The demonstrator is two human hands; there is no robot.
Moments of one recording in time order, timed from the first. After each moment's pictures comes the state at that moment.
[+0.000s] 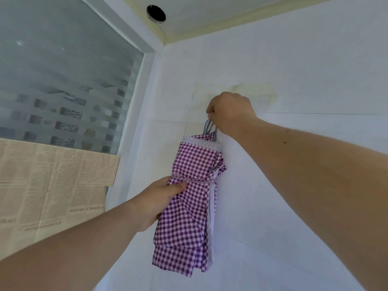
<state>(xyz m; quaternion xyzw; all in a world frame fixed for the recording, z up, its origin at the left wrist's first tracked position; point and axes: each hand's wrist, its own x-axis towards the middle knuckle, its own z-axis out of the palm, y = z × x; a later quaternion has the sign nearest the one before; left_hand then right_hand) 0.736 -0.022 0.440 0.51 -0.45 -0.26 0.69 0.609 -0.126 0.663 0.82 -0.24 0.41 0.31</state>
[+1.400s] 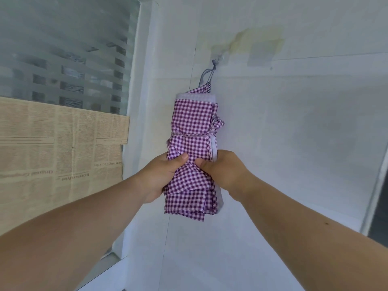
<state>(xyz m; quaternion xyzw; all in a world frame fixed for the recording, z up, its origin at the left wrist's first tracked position) 0.720 0.009 0.387 0.54 -0.43 -0.26 0.67 0.563 -0.102 0.425 0.81 -0.21 0.32 -0.44</state>
